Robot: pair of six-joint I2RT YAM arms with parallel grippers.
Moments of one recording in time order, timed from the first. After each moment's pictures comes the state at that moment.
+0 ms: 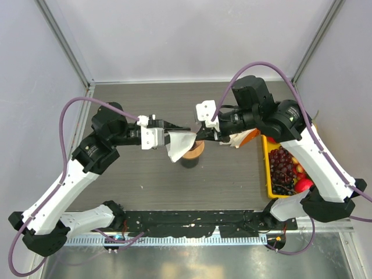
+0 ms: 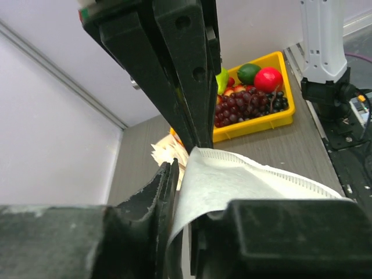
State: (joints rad) left arm -0.73 1.02 1.31 -0.31 0.80 0.57; right arm 0.81 1.39 1.92 -1.13 -0.66 -0.72
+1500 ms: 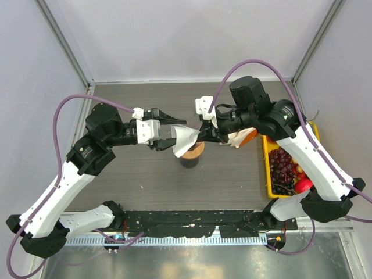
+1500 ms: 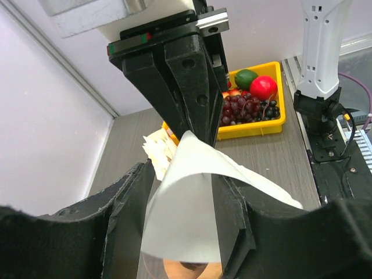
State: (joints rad) left arm -0.72 1.01 1.34 -0.33 0.76 0.44; right arm 0.77 1.39 1.86 -1.09 -0.68 -0.60
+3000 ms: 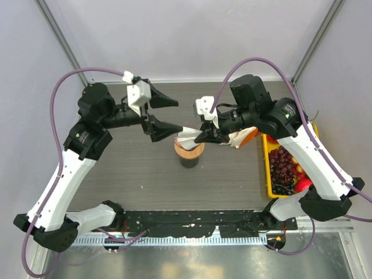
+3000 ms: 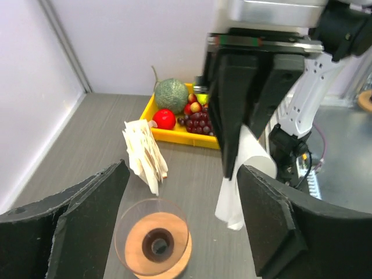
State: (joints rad) left arm -0.56 1.11 1.48 -0.36 0.86 0.11; right arm 0.77 1.40 1.91 -1.13 -0.72 -0.63
